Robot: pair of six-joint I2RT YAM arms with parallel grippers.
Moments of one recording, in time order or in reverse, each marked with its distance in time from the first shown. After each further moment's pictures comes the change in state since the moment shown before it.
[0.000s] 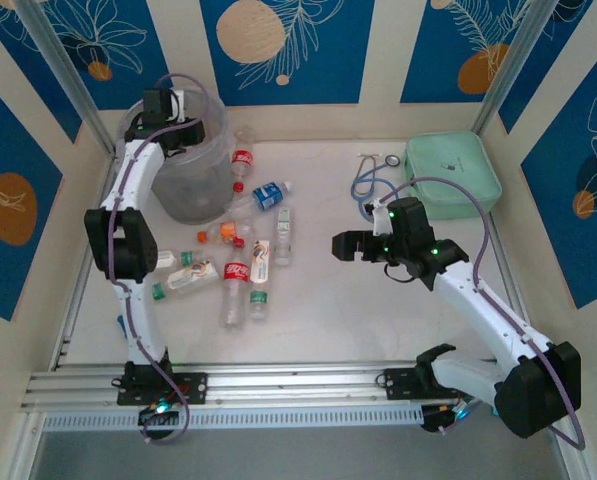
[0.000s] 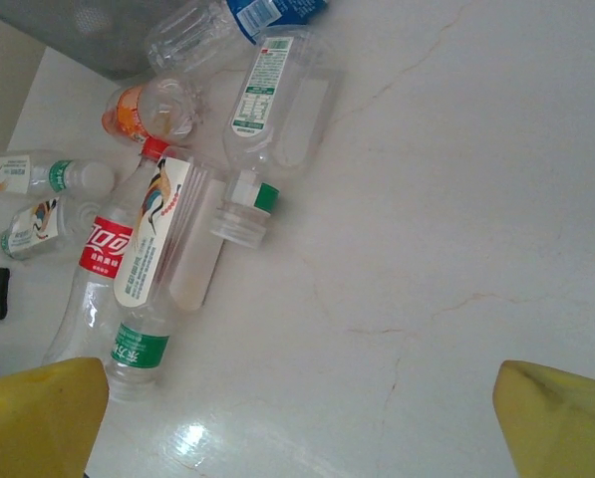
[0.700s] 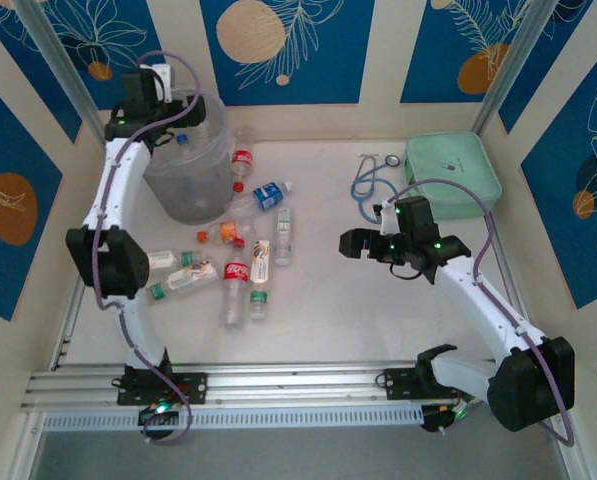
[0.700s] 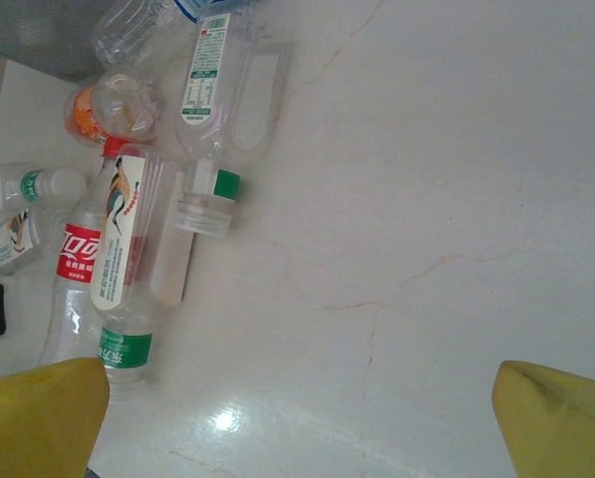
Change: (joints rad) left arm -0.003 -0.203 -0.004 0.016 -0.037 0.055; right arm -0.082 0.036 0.002 -0.056 -0.057 0.029
